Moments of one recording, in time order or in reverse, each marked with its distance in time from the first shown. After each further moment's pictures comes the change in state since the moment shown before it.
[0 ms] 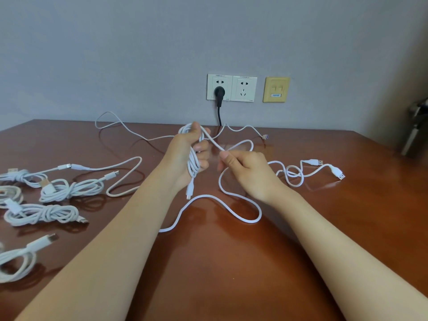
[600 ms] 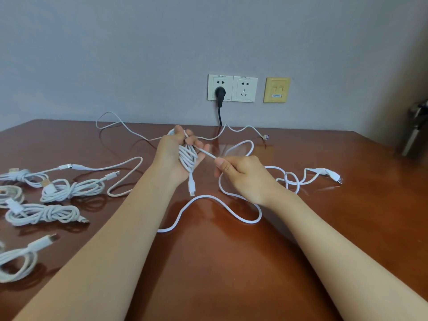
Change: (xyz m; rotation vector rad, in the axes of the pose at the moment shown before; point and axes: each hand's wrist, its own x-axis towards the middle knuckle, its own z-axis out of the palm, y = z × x) left_hand 0.004 0.003 -0.008 -0.323 0.131 0.019; right_hand -0.004 -0.008 0.001 -0.112 -0.104 -0.017
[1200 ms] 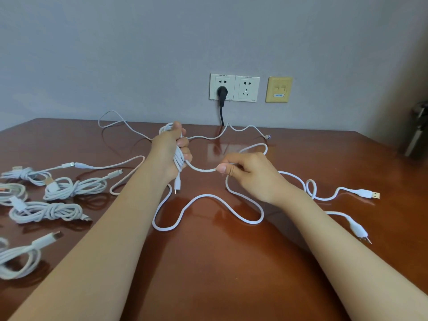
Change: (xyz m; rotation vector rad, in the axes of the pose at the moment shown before) left_hand 0.005 0.015 -0.009 0.271 0.132 0.058; right_hand 0.001 0.006 -0.007 -0.019 -0.027 -0.083
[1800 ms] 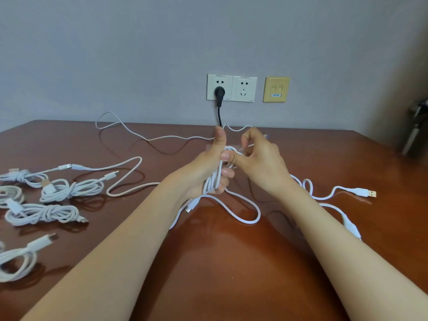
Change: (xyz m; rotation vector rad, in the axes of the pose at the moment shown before) left_hand -0.025 -0.035 0.033 0.528 -0.468 -0.223; right_hand 0.002 -0.005 -0.011 0.087 0.320 0.201
